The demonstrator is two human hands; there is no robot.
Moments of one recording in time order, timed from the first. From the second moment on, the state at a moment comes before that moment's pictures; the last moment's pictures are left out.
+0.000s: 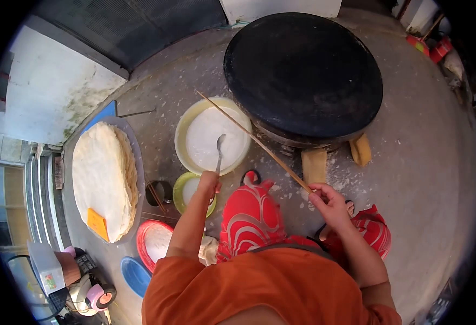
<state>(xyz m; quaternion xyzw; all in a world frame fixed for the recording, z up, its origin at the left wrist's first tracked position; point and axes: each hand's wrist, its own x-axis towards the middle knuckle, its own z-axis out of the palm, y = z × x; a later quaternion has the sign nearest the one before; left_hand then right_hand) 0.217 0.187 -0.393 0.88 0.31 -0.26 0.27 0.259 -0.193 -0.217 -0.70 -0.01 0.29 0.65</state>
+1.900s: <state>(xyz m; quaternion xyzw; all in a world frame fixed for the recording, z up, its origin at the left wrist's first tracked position) 0.189 0.175 -0.130 0.35 0.25 0.06 0.90 0.279 -0.216 -0.166 -0.73 -0.04 0.29 0.62</state>
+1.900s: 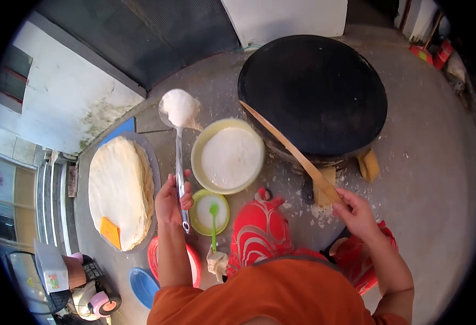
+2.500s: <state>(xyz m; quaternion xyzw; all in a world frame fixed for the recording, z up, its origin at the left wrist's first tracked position) 0.415 0.099 -0.191 0.36 0.27 0.12 0.88 0.395 -0.183 -0.154 -0.90 -0.21 0.04 0.38</state>
